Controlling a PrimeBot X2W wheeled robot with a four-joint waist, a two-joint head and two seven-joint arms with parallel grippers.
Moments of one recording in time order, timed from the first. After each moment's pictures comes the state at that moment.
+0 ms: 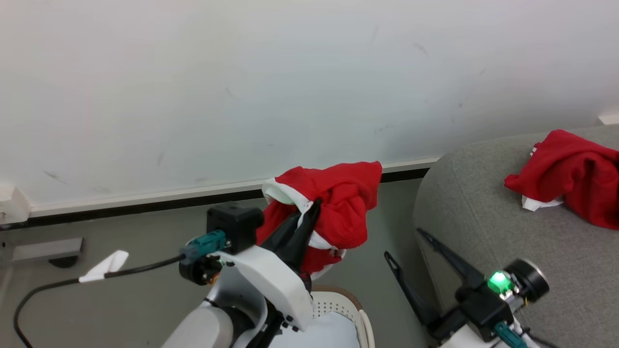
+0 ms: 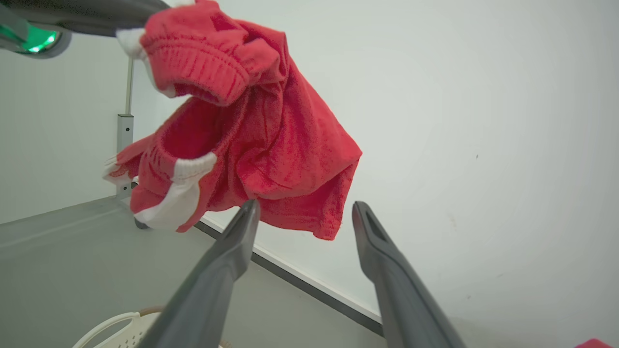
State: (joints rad) left arm -0.35 0.17 -0.51 -0.15 -0.47 0.13 0.25; right arm -0.21 -0.15 0.43 0.19 0.07 0.13 -0.26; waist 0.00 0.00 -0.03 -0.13
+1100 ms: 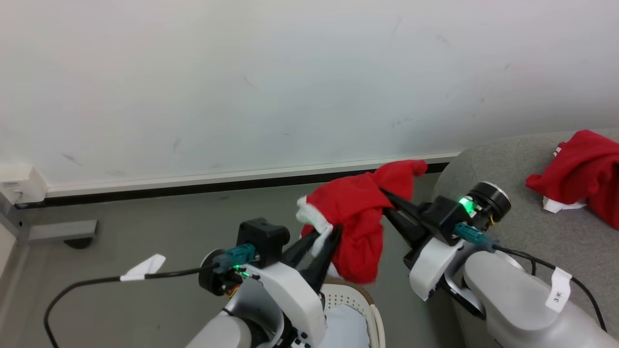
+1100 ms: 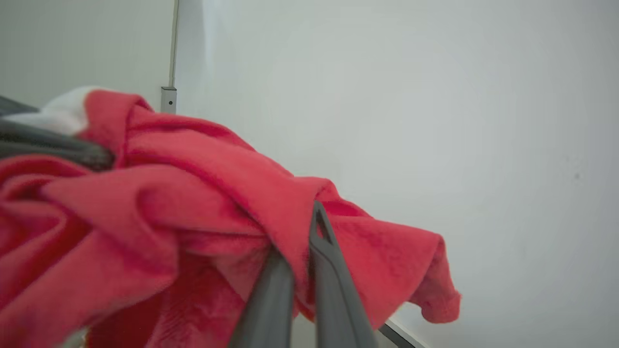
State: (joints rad) left arm -0.35 0.17 -0.60 -0.06 -0.46 0.10 0.23; right arm -0.79 -0.21 0.94 0.63 0.46 0.13 -0.26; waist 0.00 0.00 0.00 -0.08
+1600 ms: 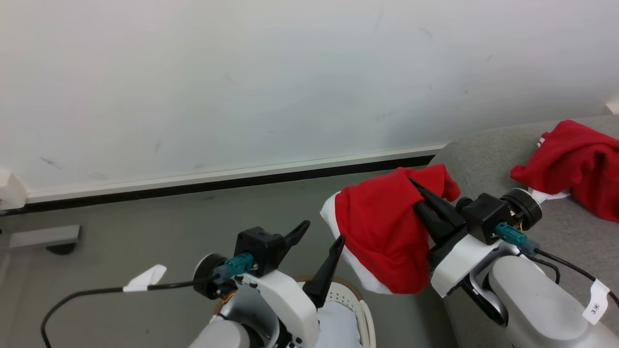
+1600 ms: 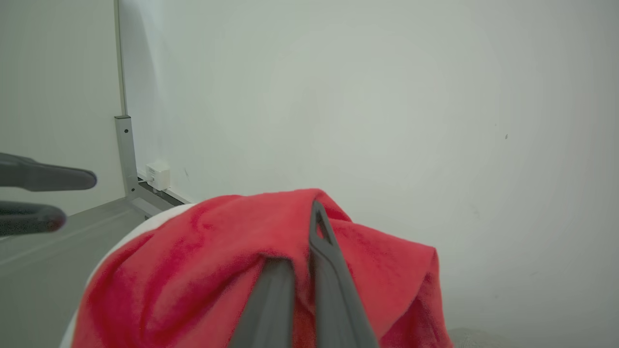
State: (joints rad) left arm -0.35 0.20 -0.62 0.00 -0.42 0.09 0.16; right arm -0.68 -0.25 0.75 0.54 0.48 0.13 -0.26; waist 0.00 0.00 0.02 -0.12
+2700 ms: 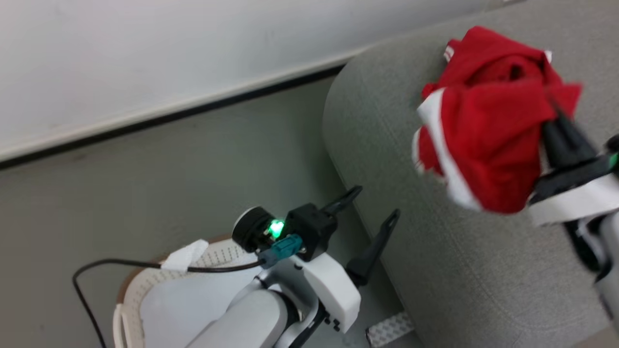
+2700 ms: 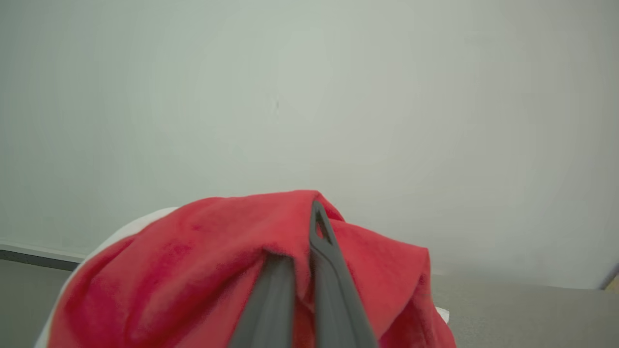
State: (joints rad) left arm -0.50 0.16 -0.72 0.02 -0.34 0.02 0.10; right arm -0.61 -0.35 0.34 0.33 0.42 0.13 -0.26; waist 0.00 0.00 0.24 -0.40
